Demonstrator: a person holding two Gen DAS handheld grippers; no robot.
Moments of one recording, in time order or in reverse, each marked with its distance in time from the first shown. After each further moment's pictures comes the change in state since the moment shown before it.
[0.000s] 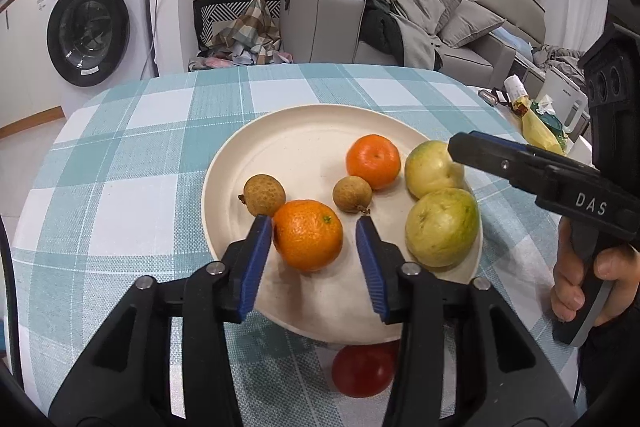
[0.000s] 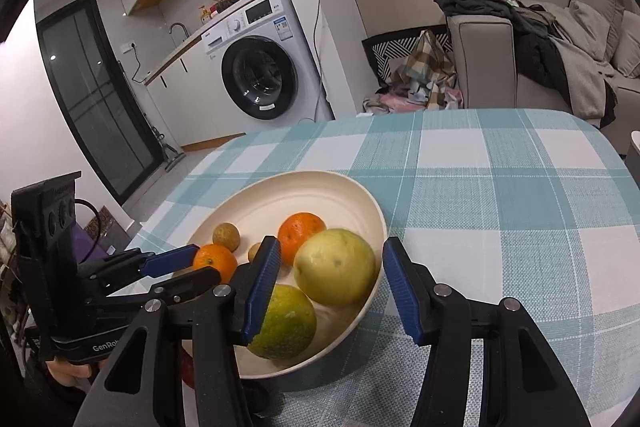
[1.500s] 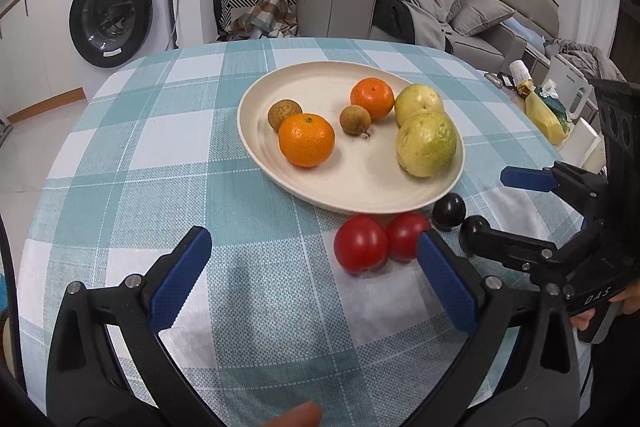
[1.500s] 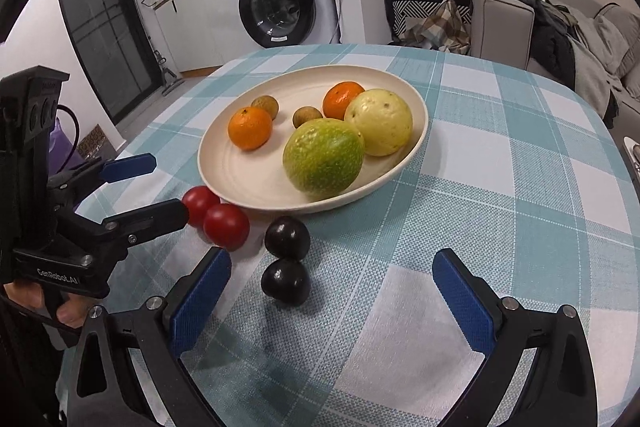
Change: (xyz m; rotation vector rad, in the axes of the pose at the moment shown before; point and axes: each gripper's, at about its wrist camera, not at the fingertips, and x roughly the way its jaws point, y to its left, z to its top) left arm -0.058 -0.010 -0.058 -0.017 0.045 0.062; right arm -0.032 0.044 -0.073 -0.166 0.219 -0.054
